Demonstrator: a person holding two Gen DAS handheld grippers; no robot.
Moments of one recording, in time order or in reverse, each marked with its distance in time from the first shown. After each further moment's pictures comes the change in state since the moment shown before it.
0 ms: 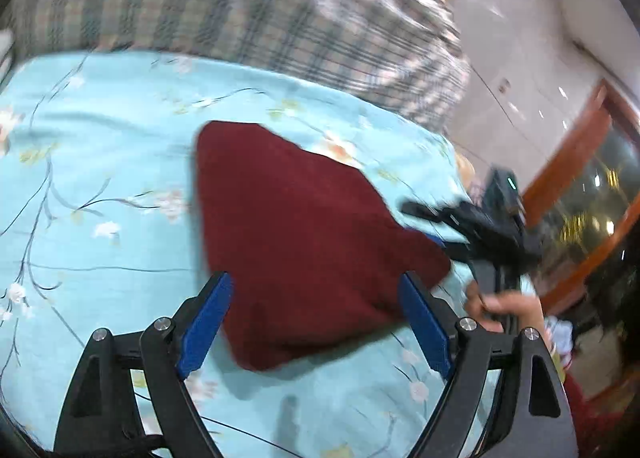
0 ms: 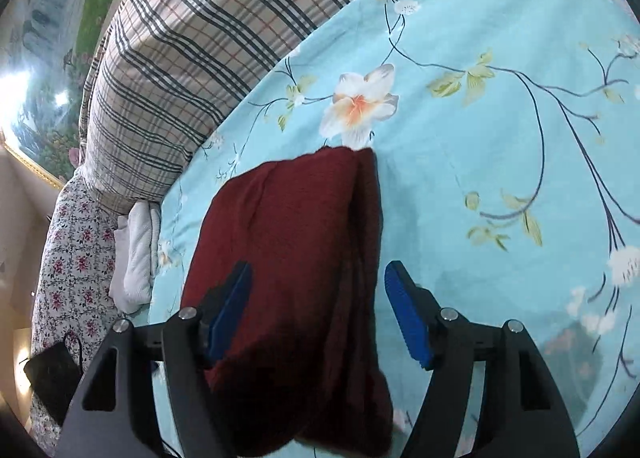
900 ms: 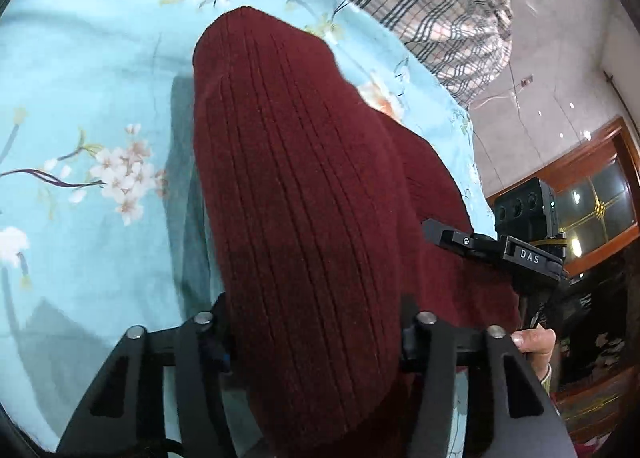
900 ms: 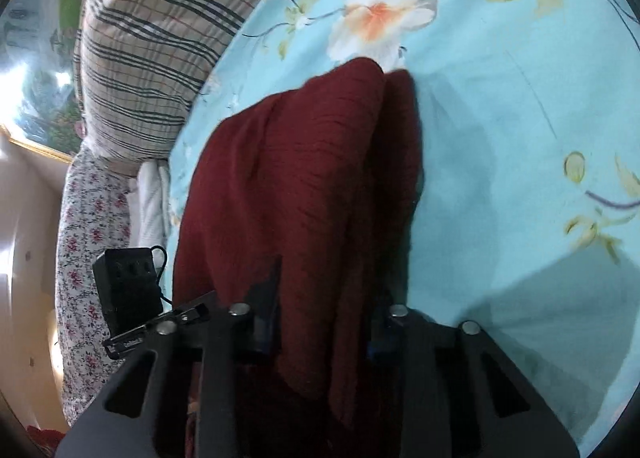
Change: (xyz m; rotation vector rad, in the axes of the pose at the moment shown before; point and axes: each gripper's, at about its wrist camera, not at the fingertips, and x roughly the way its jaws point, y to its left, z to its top) left arm 0.129 0.068 0.036 -0.128 0.256 -0.128; right arm 0.064 -0.006 0.003 0.029 0.225 0.108
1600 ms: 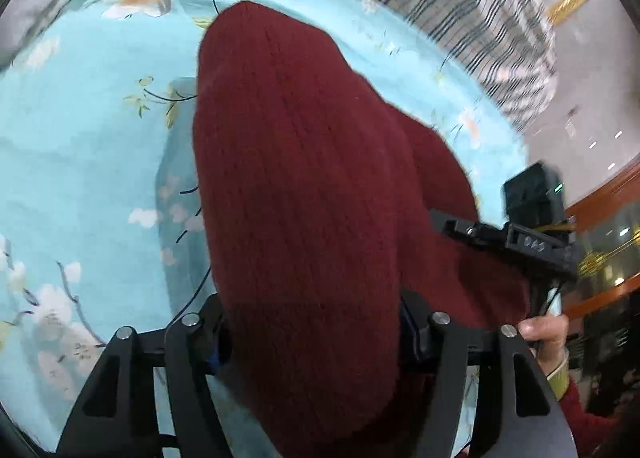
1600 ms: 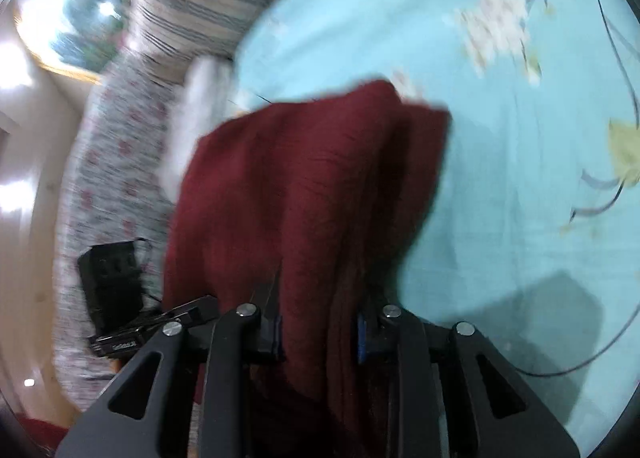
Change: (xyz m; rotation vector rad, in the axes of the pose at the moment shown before) left arm -0.190 0.125 -0.106 -0.123 -0.109 0.189; right arm 0.139 0.126 -0.098 -0.144 0.176 0.103
